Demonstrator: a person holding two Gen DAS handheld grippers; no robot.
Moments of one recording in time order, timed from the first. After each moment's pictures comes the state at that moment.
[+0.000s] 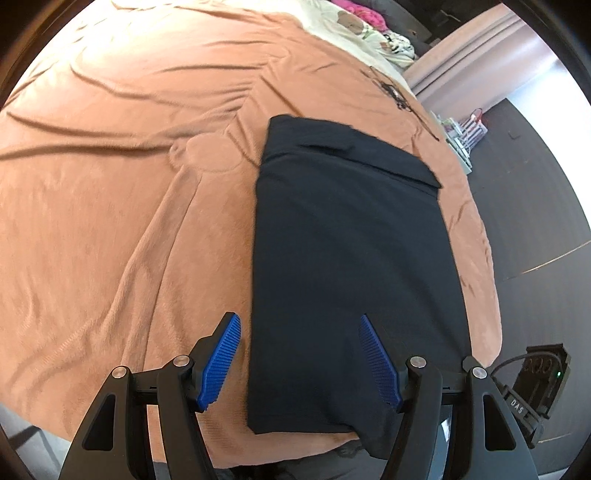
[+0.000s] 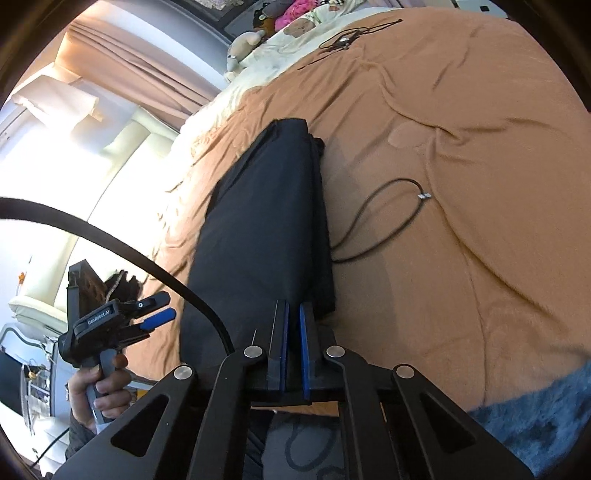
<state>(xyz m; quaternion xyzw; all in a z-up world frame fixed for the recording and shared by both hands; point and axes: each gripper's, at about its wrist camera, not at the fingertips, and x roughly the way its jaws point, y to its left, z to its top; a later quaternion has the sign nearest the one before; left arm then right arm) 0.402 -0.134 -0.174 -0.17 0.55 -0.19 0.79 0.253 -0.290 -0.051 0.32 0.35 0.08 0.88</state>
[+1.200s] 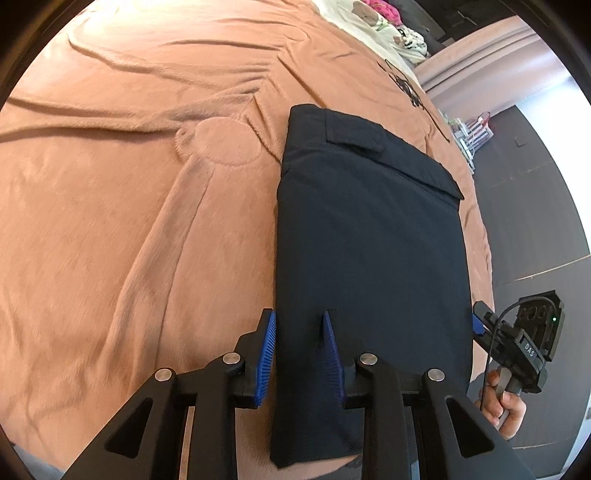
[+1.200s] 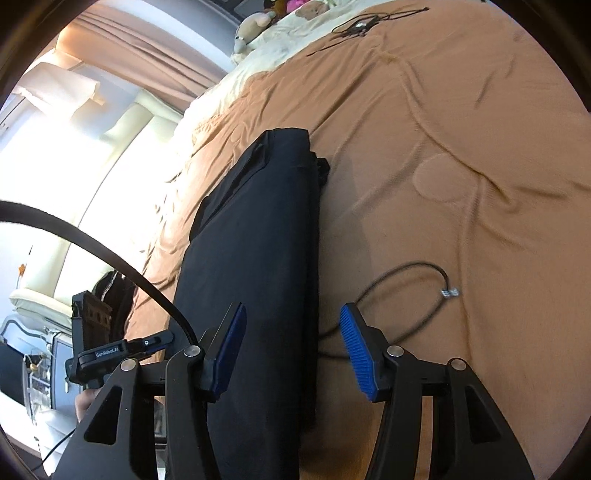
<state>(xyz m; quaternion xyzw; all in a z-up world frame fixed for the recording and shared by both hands) 0.425 -0.117 -0.192 -0.20 0.57 -0.20 0.77 0.349 -0.318 -0.047 0.31 0.38 0.12 0.86</state>
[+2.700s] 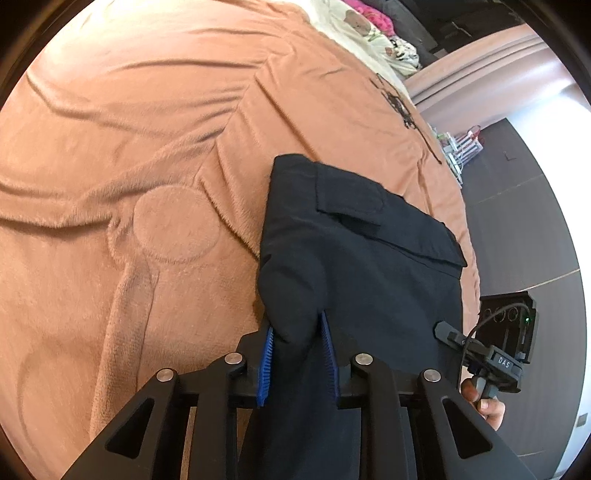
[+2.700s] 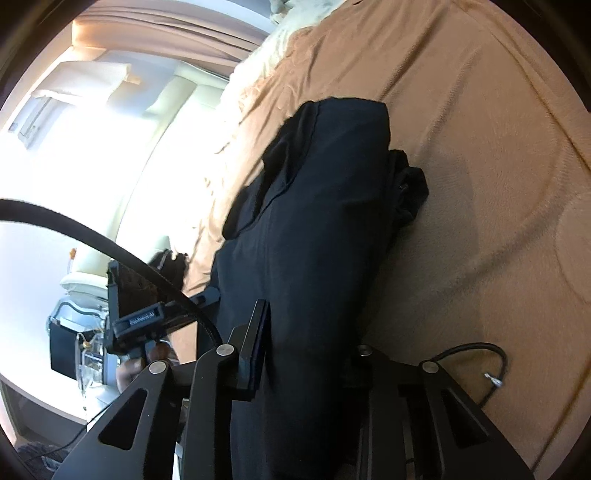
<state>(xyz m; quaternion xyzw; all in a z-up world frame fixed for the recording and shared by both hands) 0.491 -0.130 -0.191 -0.22 0.55 -0.22 0.77 0.468 -0.330 -0.094 0.34 0.41 0.26 0.80</state>
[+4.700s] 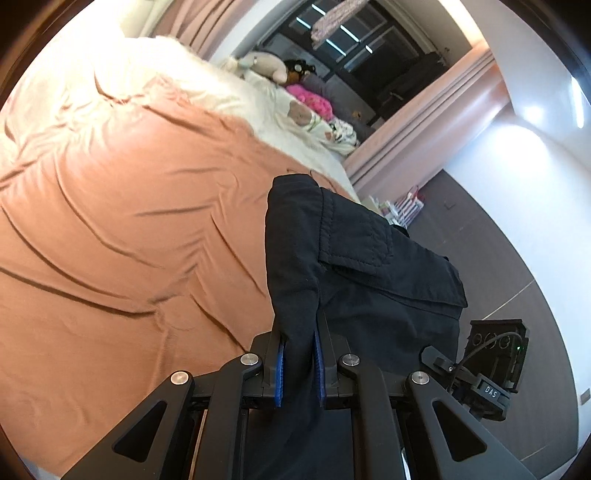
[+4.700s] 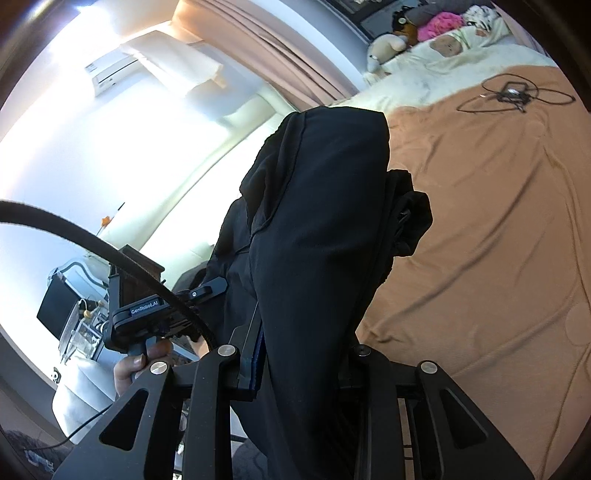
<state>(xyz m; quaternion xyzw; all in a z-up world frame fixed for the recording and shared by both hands) 0.418 -0.062 -0.031 -0.25 0.38 -0.26 0.85 0.357 -0.252 0.014 0.25 0.27 0.31 0.88</state>
